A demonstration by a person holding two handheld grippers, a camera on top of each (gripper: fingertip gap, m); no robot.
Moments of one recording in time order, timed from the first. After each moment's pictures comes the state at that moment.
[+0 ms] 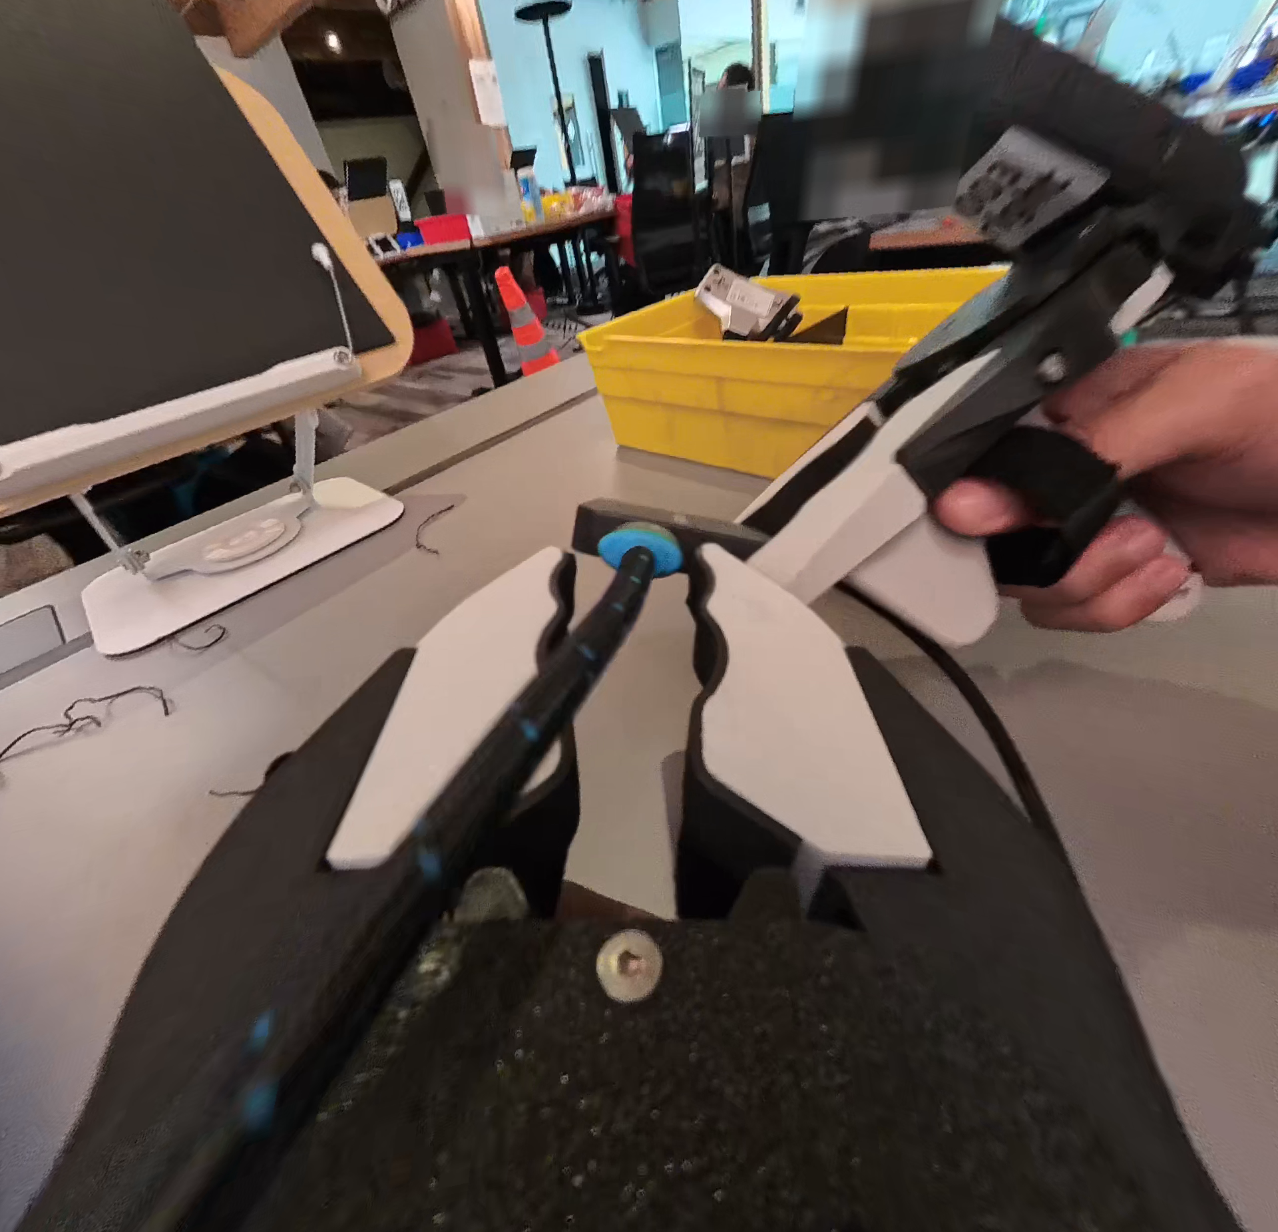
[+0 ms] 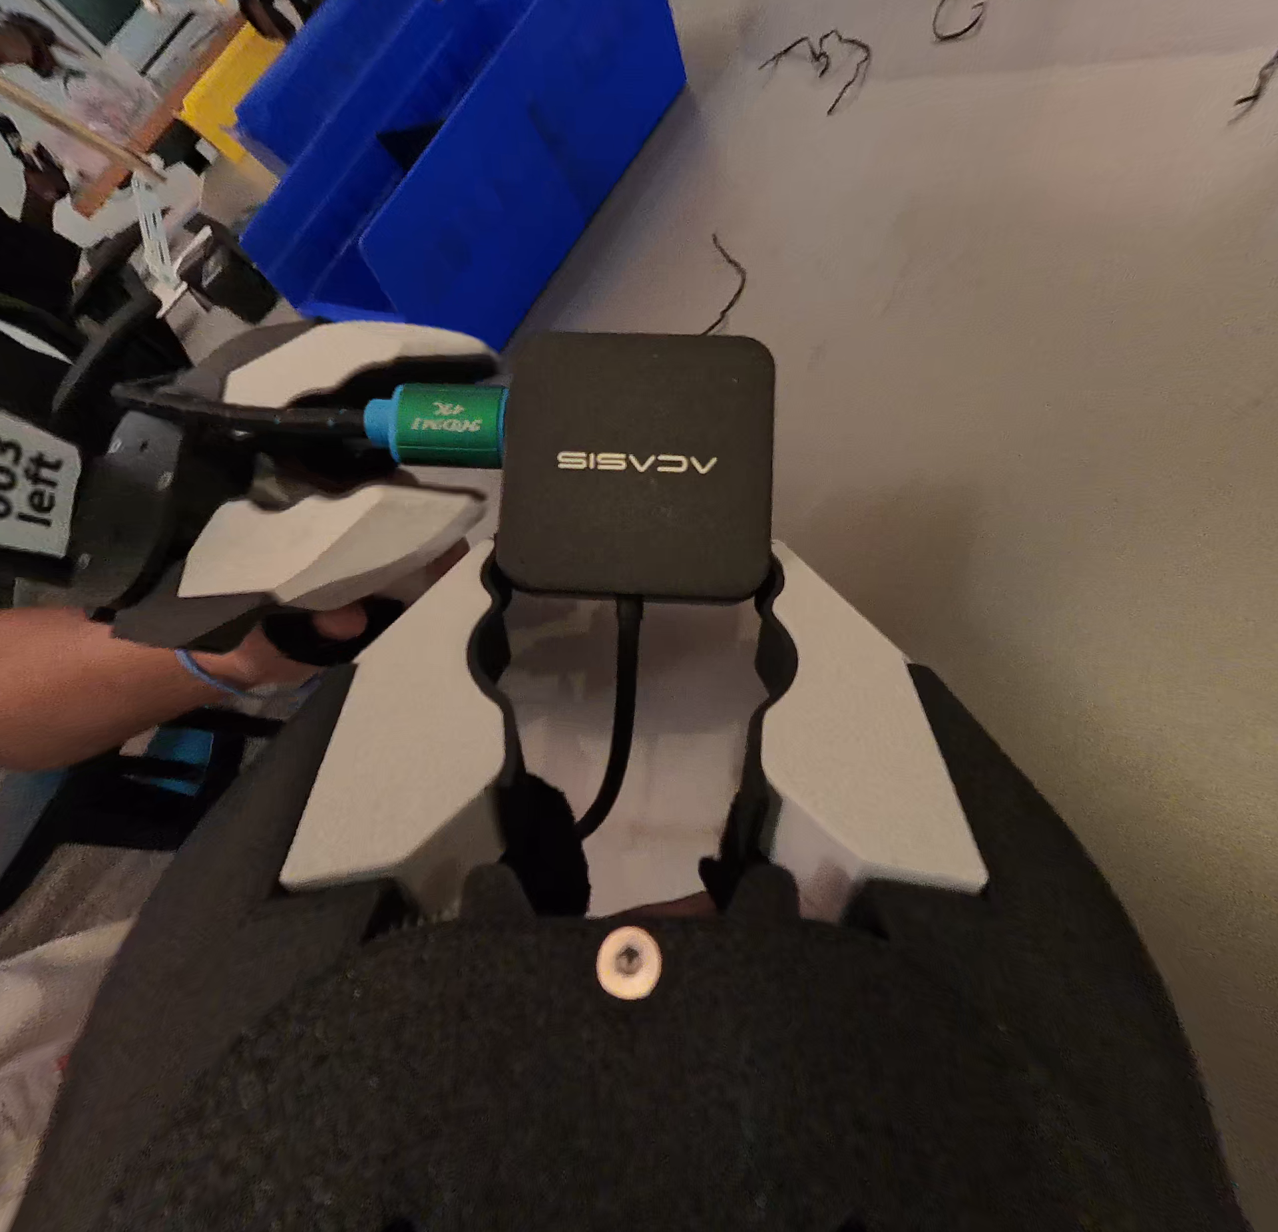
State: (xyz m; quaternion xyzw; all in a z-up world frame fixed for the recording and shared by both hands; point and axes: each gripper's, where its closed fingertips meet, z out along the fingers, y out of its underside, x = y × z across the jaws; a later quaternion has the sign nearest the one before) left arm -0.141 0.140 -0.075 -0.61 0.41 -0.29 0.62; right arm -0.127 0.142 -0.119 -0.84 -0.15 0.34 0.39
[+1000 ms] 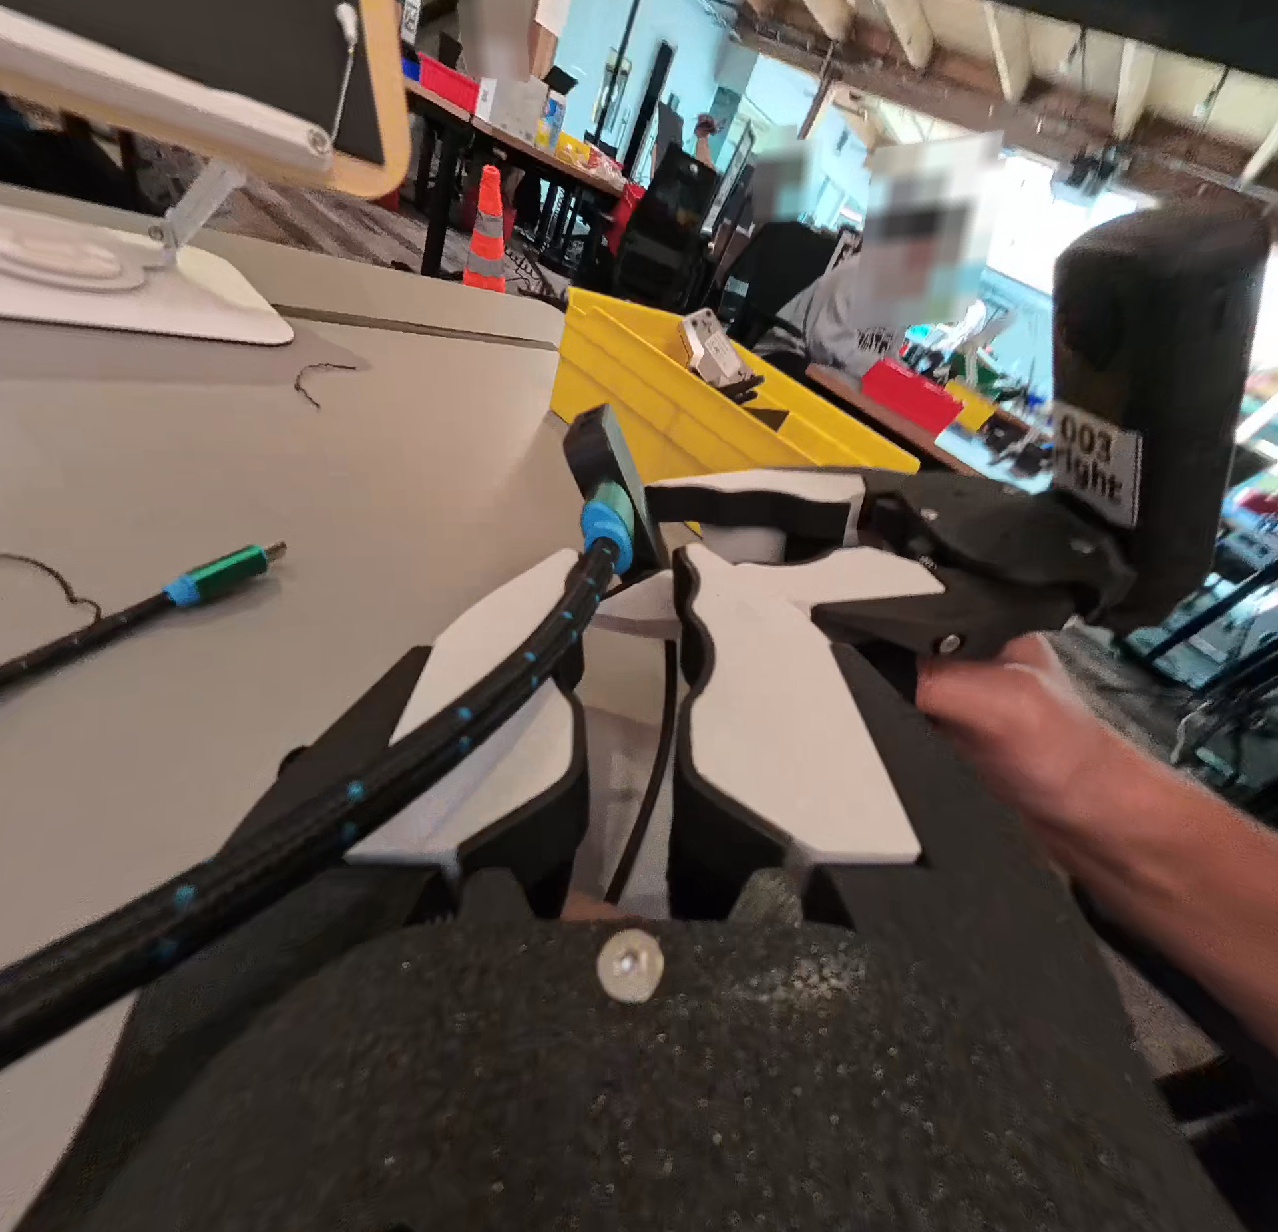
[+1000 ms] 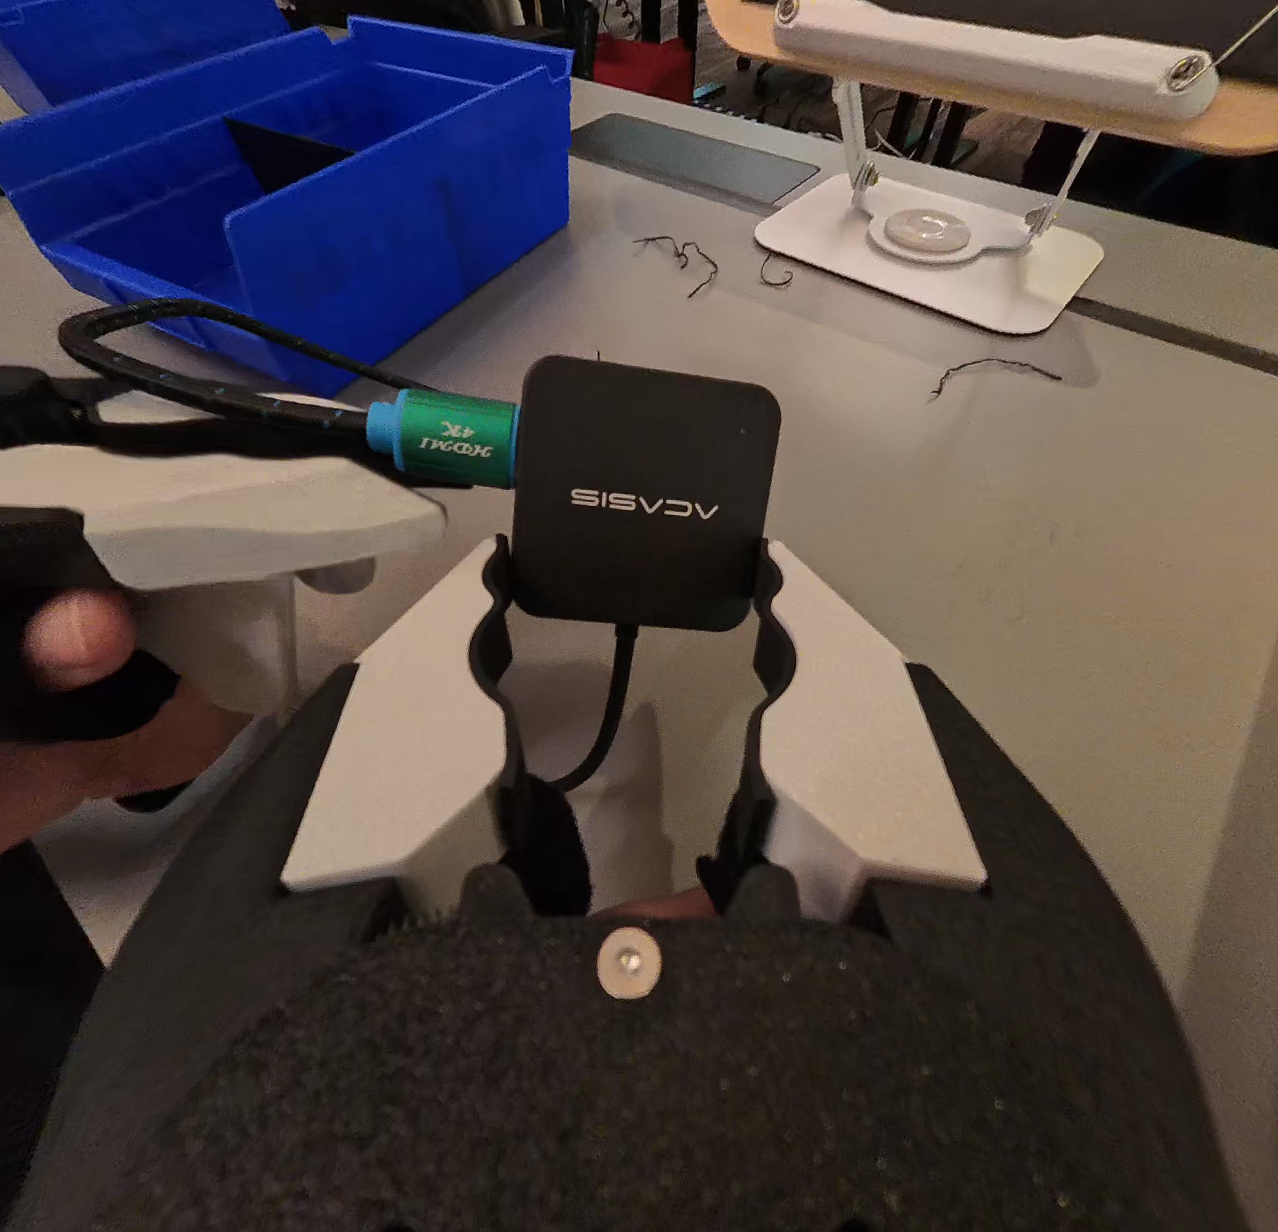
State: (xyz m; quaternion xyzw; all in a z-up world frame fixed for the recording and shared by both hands) left arm -0.144 0.129 -0.076 -0.69 0.23 -0.45 0.51; right arm -0.117 0.159 -0.105 -0.81 -0.20 0.15 0.53
